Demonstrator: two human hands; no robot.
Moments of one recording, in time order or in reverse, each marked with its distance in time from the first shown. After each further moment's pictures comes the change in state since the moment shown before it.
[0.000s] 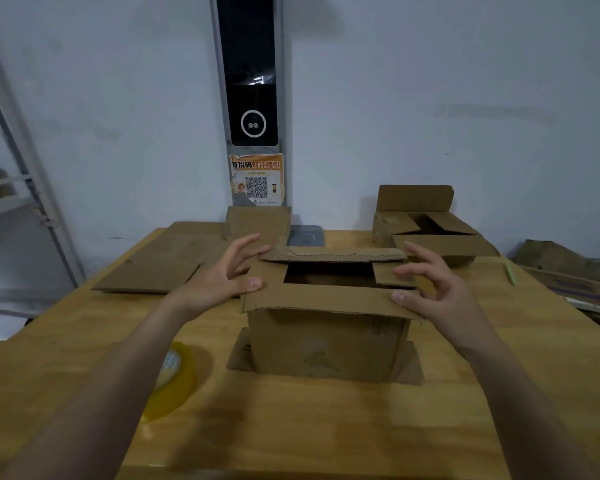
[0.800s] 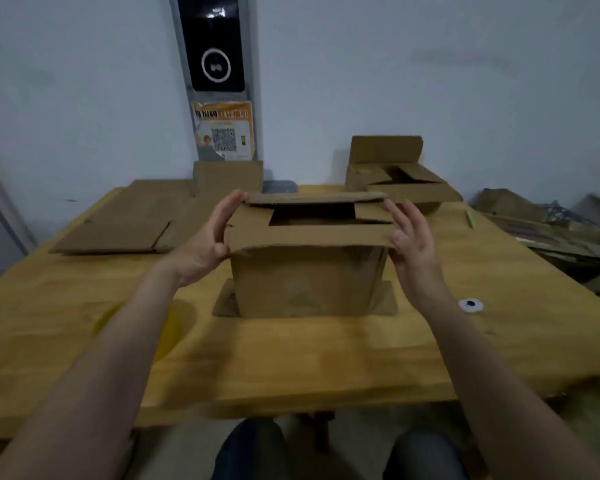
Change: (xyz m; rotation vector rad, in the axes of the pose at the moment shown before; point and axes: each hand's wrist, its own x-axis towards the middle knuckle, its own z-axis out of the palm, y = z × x) left_hand -0.022 -0.004 0.022 -0.140 -0.086 0.092; right_hand -0.036 0.012 0.025 0.293 0.157 0.020
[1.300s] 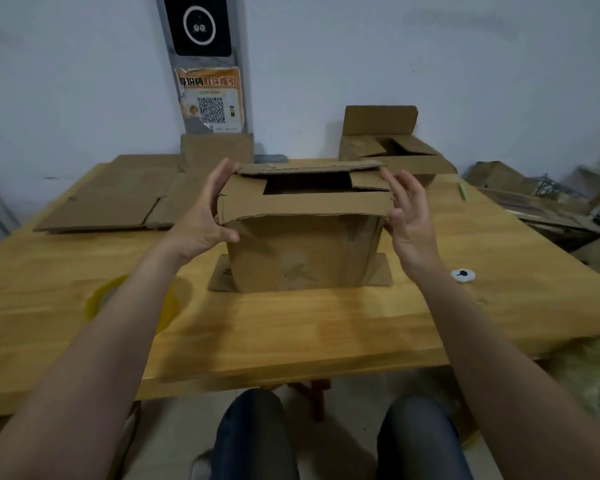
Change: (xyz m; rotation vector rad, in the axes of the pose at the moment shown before) left_hand 0.006 -0.014 0.008 0.124 0.121 0.107; right_hand -0.002 0.007 0.005 -0.185 0.030 -0.083
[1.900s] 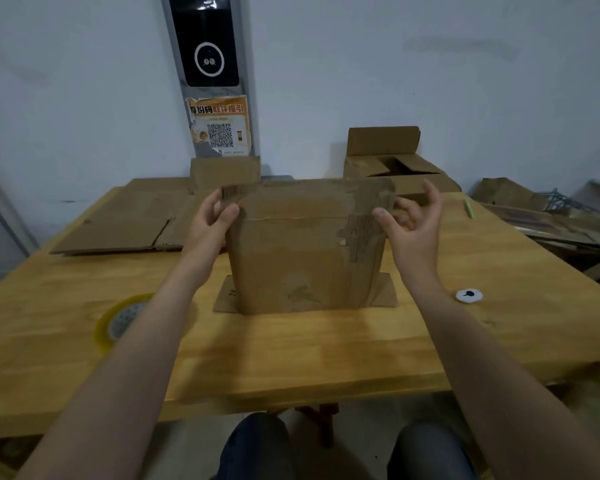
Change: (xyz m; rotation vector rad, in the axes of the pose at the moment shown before) left_hand 0.013 0.008 0.018 -0.246 0.414 -0.231; right_hand 0.024 0.008 0.008 -0.003 0.314 0.101
